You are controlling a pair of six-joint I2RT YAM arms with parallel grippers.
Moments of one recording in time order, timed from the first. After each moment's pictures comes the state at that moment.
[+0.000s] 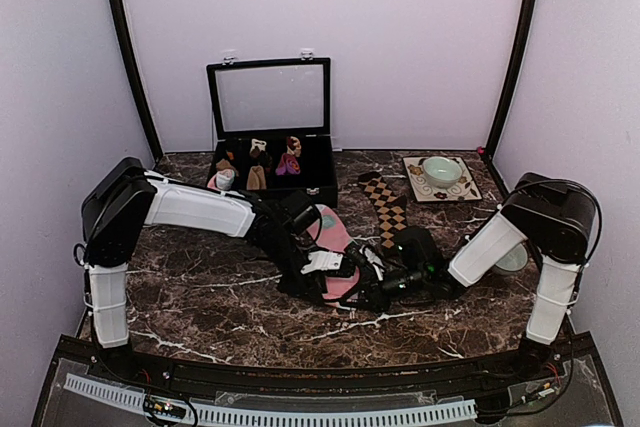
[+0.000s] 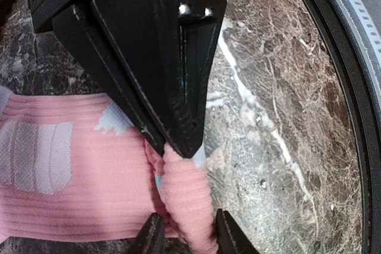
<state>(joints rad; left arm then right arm) -0.89 2.01 1.33 -0.56 0.55 0.79 0.82 1.88 0.59 0.62 -0.69 0.25</state>
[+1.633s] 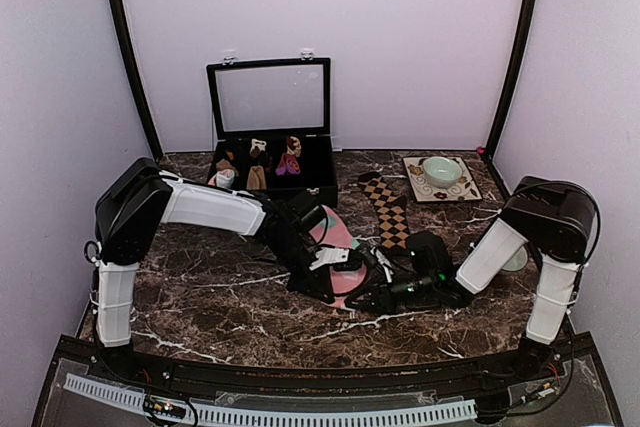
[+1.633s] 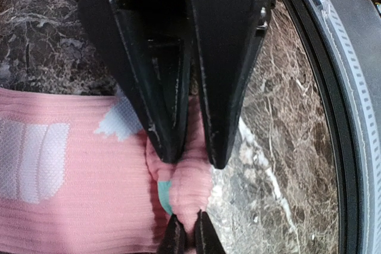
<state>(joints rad) -0.88 2.09 1.40 -0.57 0.65 0.65 0.81 1.89 0.50 0.80 -0.71 0.35</state>
